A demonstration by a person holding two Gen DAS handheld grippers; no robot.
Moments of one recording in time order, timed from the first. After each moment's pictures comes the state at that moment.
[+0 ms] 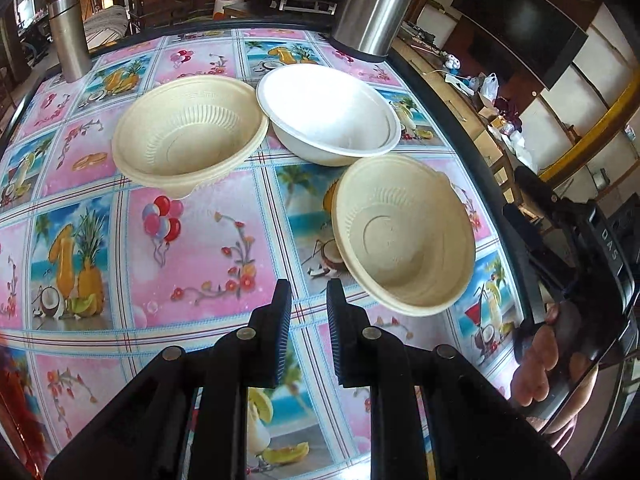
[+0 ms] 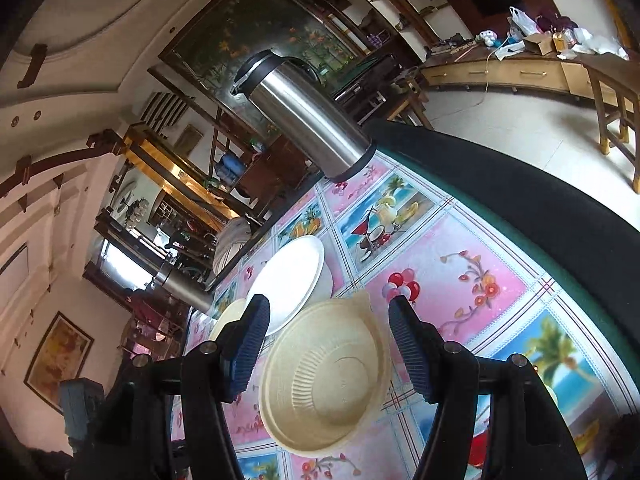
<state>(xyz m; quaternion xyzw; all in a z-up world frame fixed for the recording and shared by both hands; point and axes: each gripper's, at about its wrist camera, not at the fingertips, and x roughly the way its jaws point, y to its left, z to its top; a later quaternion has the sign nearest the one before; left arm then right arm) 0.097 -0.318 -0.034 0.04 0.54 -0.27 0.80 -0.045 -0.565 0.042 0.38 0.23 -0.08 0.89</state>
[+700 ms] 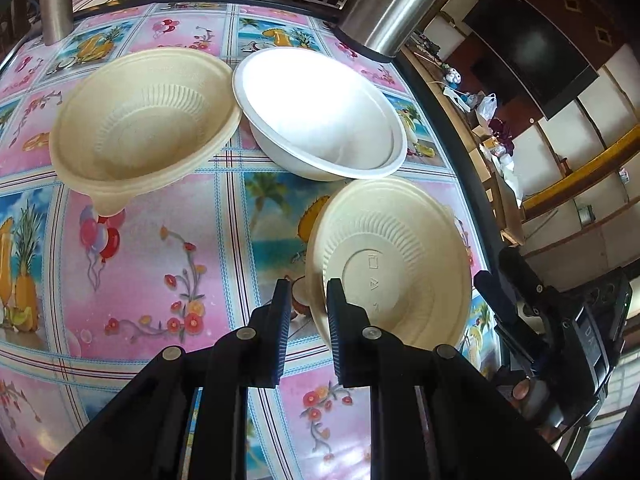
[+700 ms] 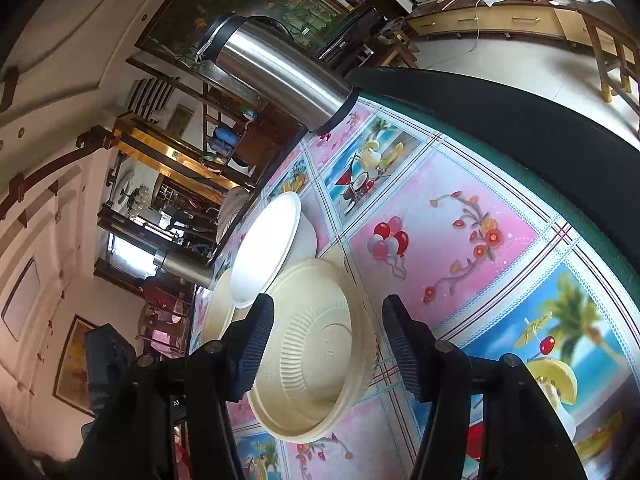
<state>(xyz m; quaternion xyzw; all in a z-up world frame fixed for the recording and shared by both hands) 0.123 -0.344 -0.062 -0.02 0.57 -0.28 0.77 -0.045 -0.572 0.012 0.42 0.28 -0.06 0.86</state>
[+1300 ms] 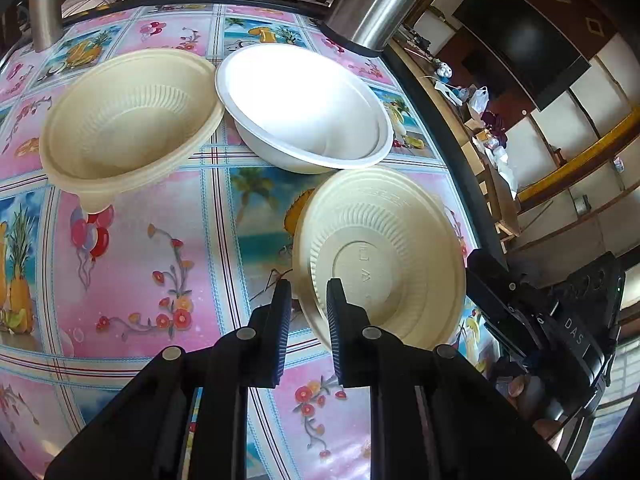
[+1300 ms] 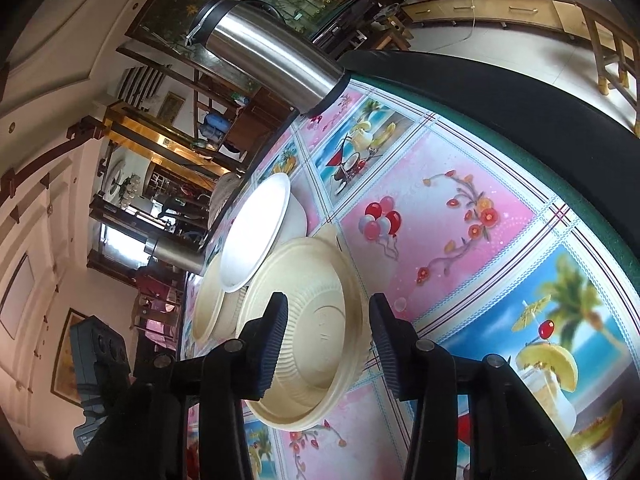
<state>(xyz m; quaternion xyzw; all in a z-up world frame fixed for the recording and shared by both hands) 0.120 -0.347 -0.063 -0.02 0.56 -0.30 0.77 -0.041 -0.568 0.005 0.42 0.32 -0.07 0.85</state>
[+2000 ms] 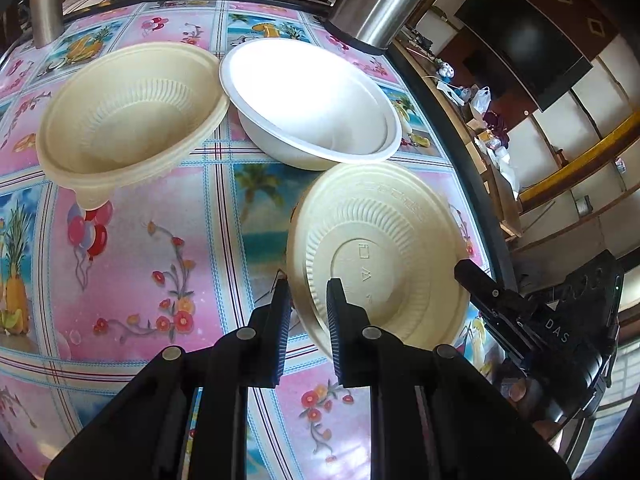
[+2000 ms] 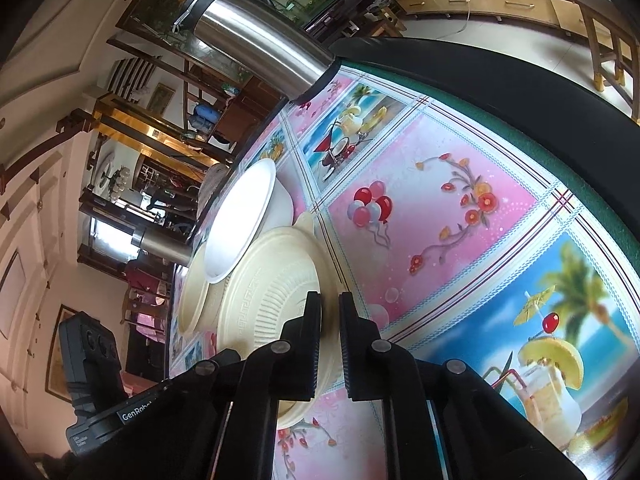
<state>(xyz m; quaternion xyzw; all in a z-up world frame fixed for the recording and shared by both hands) 0.122 -0.345 -0.071 -0.02 0.56 -0.30 0.77 -0.034 -0.563 -0.006 0.42 0.34 -0.07 0.84</state>
